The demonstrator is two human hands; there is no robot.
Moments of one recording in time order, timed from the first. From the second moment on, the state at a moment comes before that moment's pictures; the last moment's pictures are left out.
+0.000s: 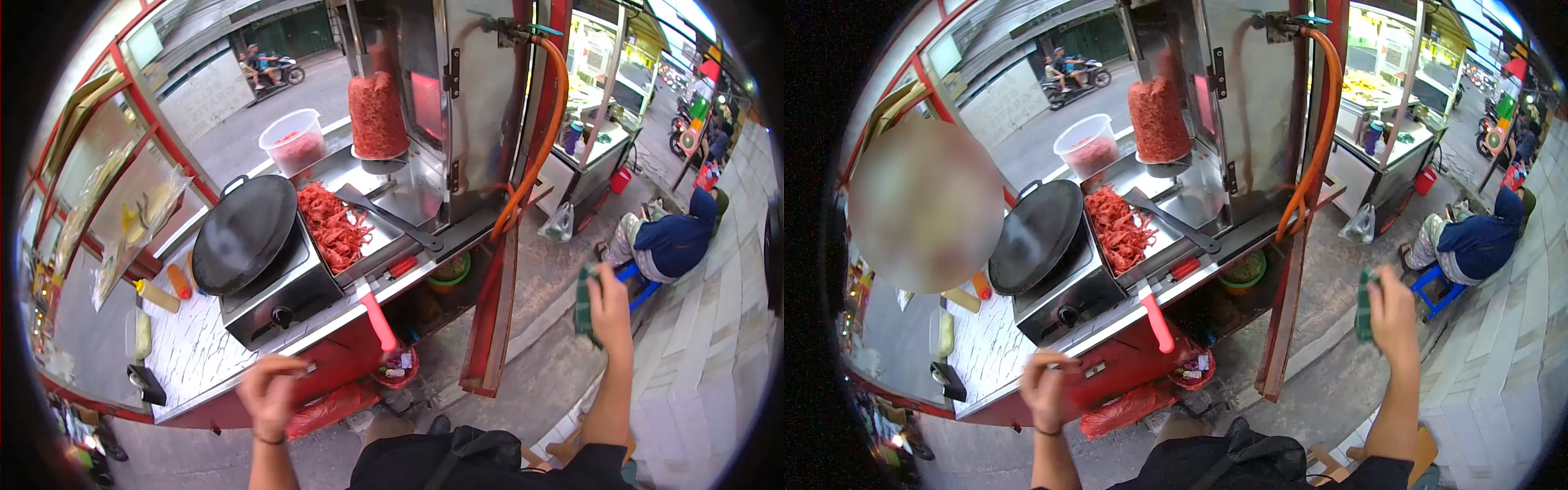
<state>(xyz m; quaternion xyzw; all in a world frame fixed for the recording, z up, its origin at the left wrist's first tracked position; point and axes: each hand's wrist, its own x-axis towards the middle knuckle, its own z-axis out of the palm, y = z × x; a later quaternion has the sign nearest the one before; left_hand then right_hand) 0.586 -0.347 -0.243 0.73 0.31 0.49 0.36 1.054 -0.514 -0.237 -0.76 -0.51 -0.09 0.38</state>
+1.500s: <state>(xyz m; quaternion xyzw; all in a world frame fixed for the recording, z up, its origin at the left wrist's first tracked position) 0.642 -0.348 -0.331 0.10 0.12 0.41 0.90 0.941 -0.481 -0.406 -0.59 -0.80 0.11 0.07</state>
